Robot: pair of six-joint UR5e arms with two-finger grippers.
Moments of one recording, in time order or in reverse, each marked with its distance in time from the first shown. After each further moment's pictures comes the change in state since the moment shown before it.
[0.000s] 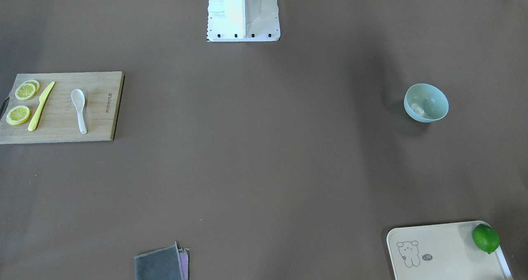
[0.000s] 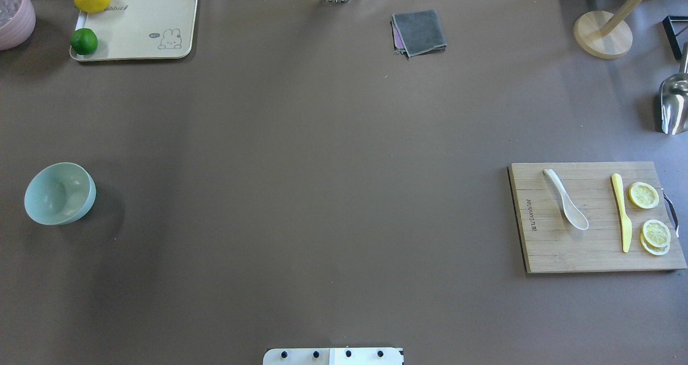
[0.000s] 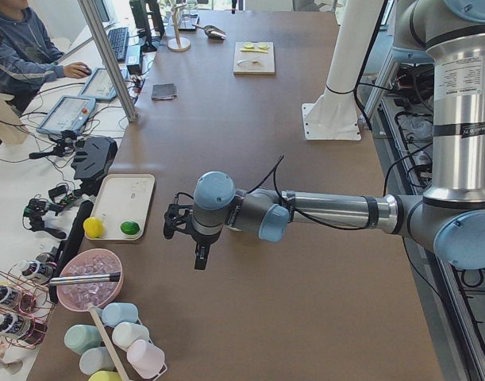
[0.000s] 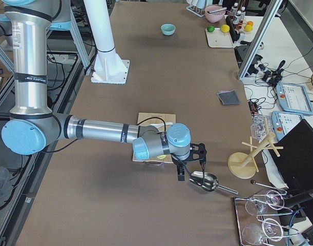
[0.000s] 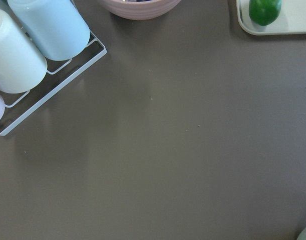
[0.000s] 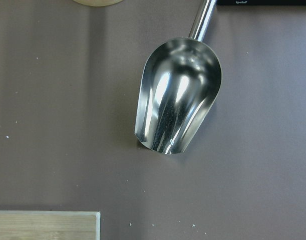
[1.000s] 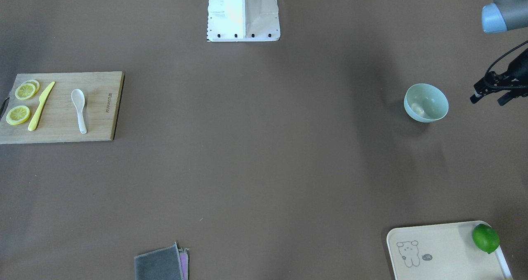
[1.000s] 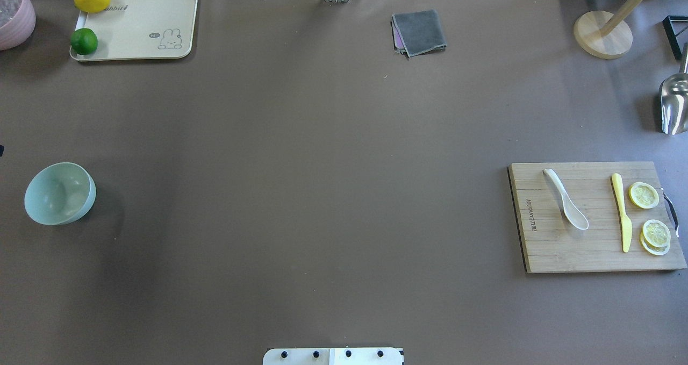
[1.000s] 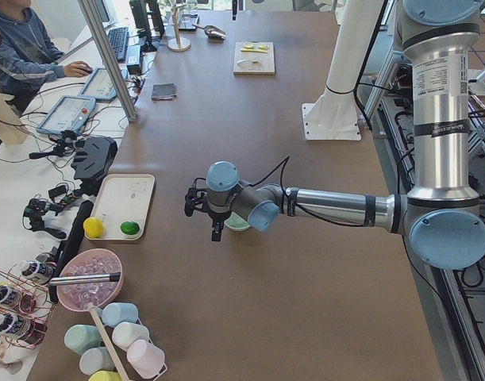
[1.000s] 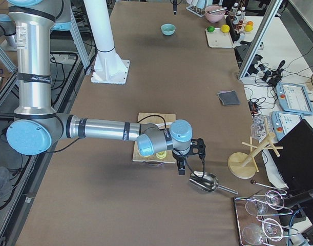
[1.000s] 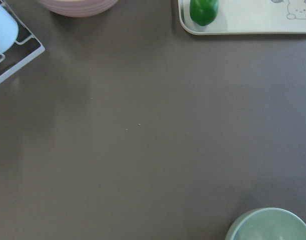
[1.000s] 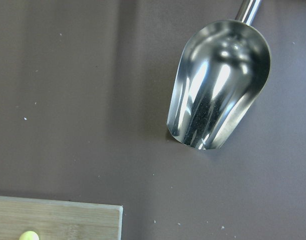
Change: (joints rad) left arm 0.338 0.034 0.005 -0.232 0.054 -0.317; right arm -0.080 0.007 0.005 0.001 -0.001 -0.001
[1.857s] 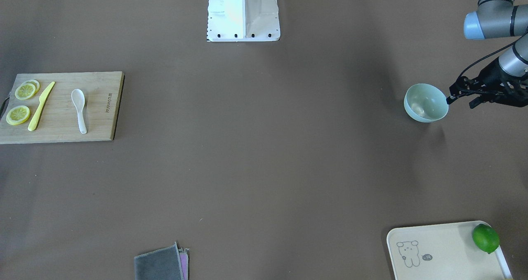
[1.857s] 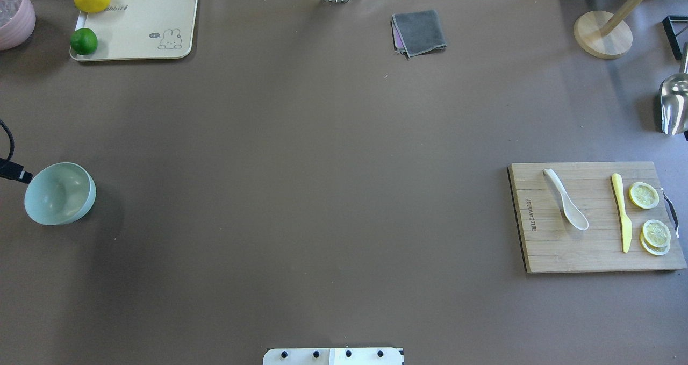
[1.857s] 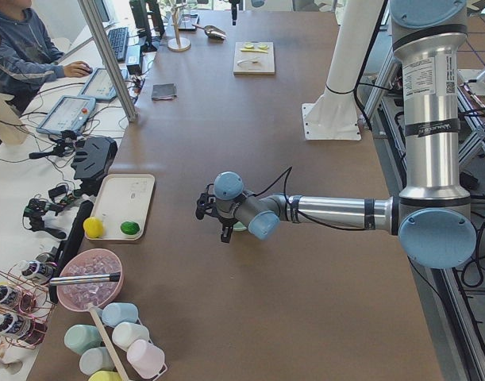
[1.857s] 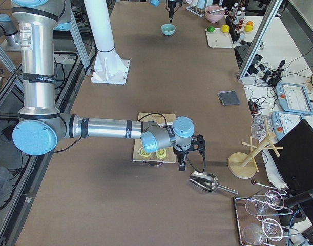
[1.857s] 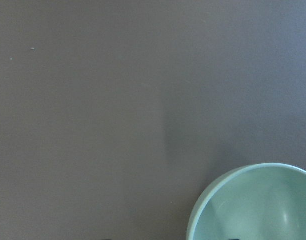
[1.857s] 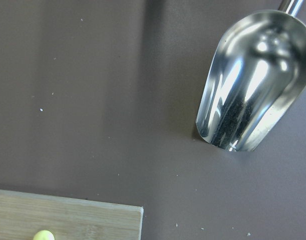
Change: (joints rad) left arm 0.113 0.000 0.081 -0.120 0.002 -0.004; right arm -0.054 0.014 -0.003 -0.001 -0.002 0.006
